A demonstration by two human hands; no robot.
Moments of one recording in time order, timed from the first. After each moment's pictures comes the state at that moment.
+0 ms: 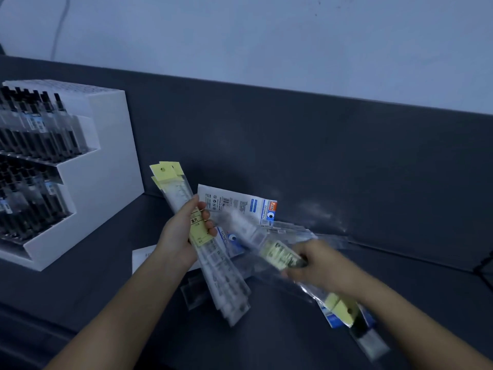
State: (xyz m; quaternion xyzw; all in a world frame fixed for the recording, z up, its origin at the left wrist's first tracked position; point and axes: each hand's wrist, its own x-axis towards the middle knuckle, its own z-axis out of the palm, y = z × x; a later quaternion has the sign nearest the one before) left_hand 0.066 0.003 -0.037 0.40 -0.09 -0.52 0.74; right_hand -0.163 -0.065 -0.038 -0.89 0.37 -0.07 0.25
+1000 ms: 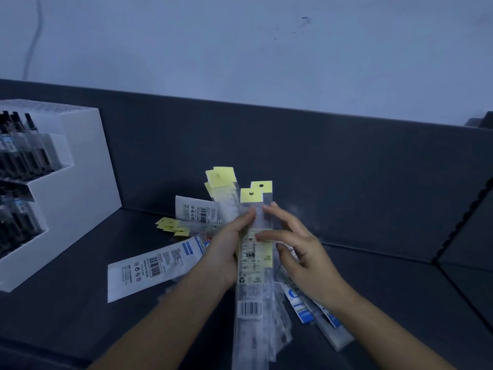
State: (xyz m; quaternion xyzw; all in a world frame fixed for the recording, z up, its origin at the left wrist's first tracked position) left_hand -0.038 -0.007 -0.012 0.37 -0.18 -0.67 0.62; right_hand -0.183 -0.038 -0.027 -0.85 0.18 -0.39 0.31
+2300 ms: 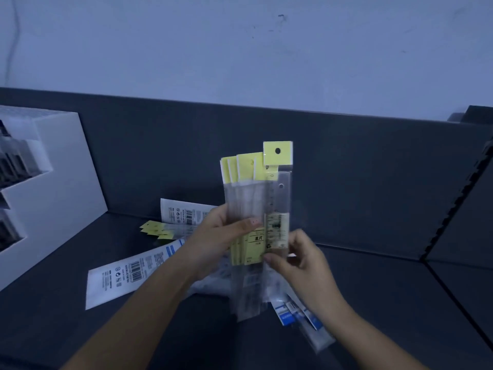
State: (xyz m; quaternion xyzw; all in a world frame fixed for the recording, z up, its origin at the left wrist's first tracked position) left_hand -0.043 0.003 0.010 0.43 -0.49 -0.49 0.59; right_hand -0.208 -0.038 -0.040 -0.72 0.33 -0.44 0.43
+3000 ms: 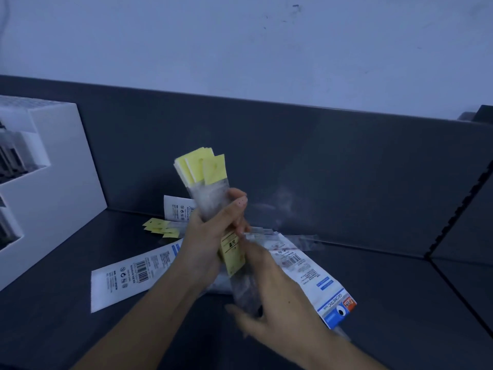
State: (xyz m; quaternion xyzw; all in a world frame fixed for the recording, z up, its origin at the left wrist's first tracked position) left_hand -0.031 0.008 0.006 0.32 -0.38 -0.47 0.73; right_hand -0.168 0.005 -0.046 -0.90 0.29 -0.29 0.18
